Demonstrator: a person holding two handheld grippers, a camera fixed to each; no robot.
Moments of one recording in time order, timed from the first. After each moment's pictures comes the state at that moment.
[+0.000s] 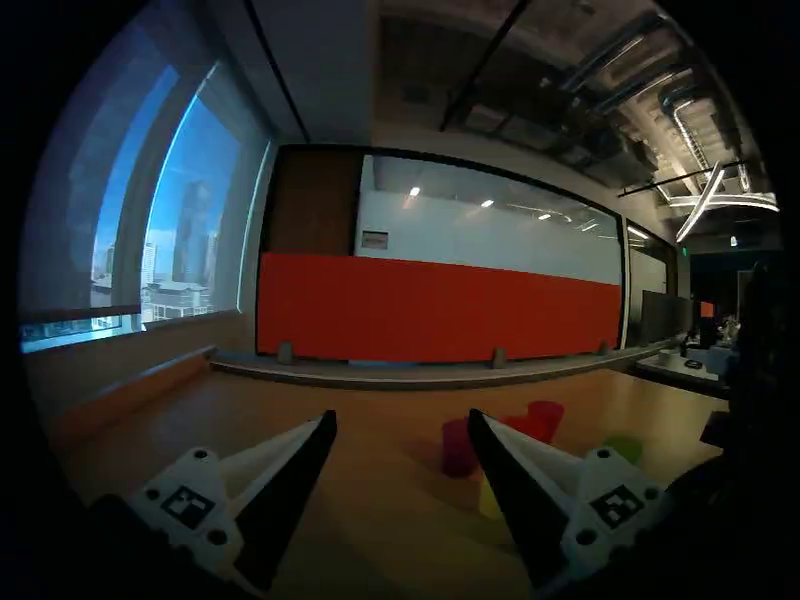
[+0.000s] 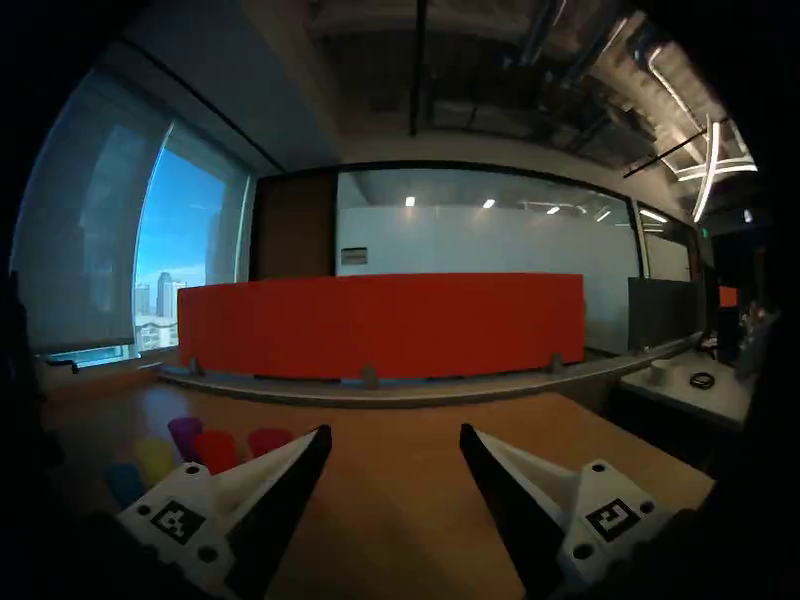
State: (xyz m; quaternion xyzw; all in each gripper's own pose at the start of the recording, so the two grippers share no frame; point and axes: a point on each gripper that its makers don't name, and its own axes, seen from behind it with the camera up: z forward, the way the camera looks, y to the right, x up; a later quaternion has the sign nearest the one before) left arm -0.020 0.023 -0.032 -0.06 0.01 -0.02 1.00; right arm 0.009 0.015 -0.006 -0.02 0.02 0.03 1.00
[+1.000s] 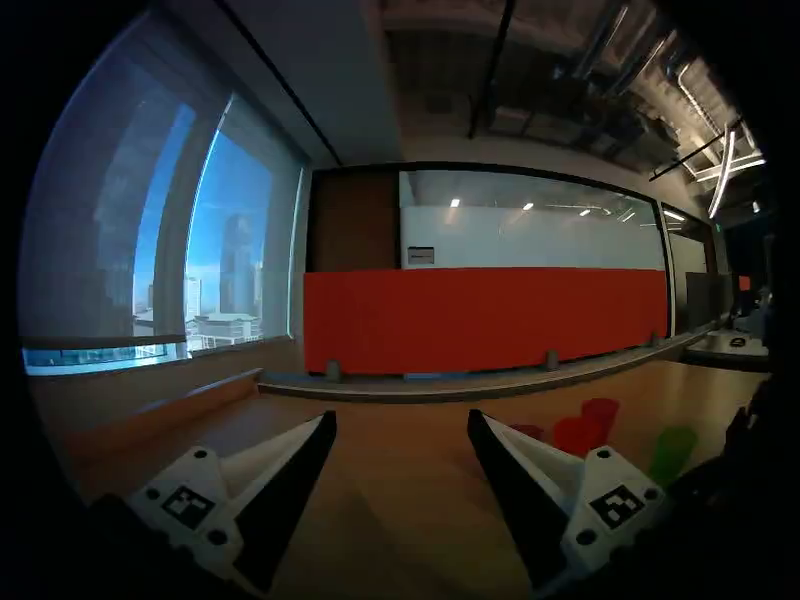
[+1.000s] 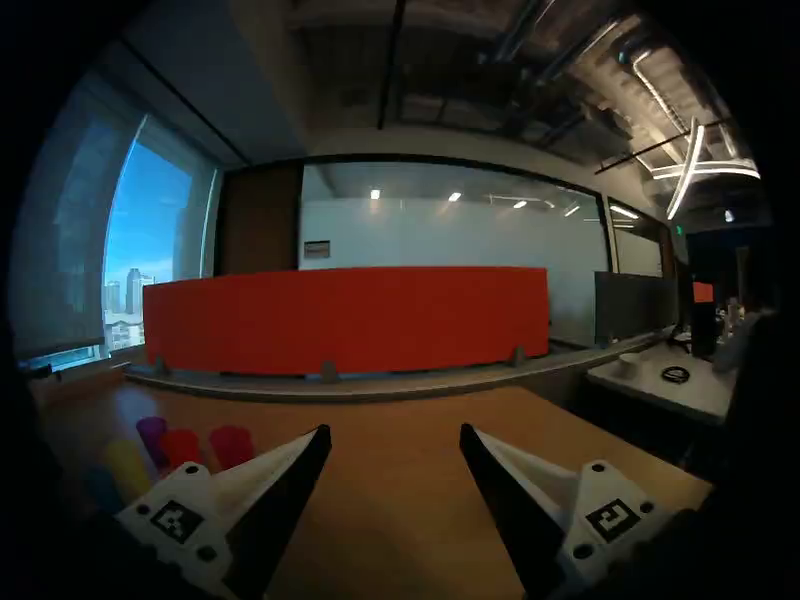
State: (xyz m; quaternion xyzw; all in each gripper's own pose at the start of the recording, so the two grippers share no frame) left arm -0.033 0.007 -0.016 0.03 0.04 0.02 1.00; right arm 0.004 0.052 -0.006 -0.08 0.00 0.04 1.00
